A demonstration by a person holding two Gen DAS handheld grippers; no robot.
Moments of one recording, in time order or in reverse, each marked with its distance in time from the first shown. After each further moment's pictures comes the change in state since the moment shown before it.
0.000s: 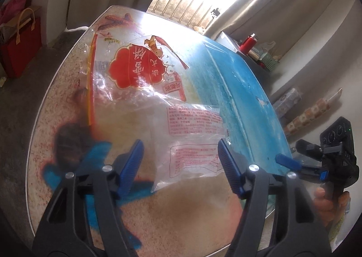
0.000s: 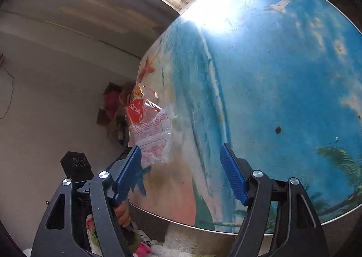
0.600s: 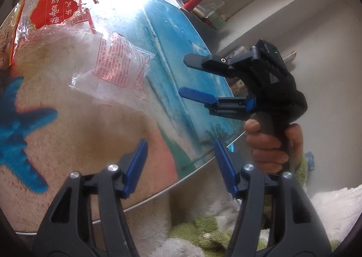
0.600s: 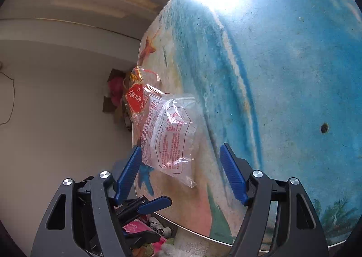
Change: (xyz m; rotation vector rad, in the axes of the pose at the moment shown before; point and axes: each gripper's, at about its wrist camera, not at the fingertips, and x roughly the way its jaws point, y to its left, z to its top) left arm -0.006 -0.064 -0.070 0.137 0.241 -0.316; right arm 0.016 -0.014 0.000 0.074 0.074 0.019
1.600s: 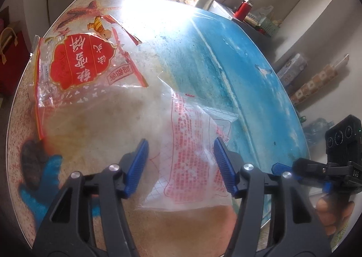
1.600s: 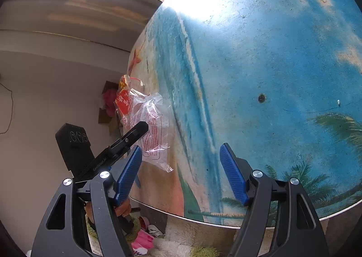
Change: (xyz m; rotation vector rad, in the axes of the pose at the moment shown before) left arm 0.033 0.032 0.082 0.004 -0.050 0.416; right arm -0.023 -0.026 -0.025 0.035 -0.055 -0.024
